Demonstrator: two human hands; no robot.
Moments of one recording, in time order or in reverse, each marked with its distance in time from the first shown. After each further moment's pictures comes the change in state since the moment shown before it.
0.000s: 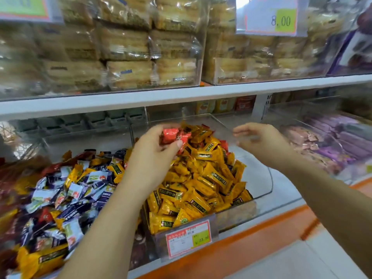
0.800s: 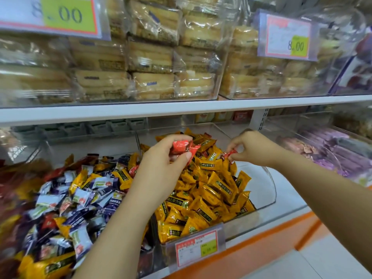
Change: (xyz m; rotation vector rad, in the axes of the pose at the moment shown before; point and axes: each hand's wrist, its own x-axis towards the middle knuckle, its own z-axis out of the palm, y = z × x) left_hand -0.007 -0.003 -0.013 0.068 -0.055 0.043; right_hand 0.043 -0.004 0.008 -0.522 -0.308 -0.173
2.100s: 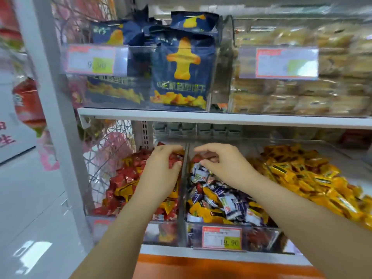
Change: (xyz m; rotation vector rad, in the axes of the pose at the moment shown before) left_hand -0.123 -0.043 -0.204 0.479 0.376 -0.187; right_hand -0.007 -0.329 0.030 0.630 0.064 -0.402
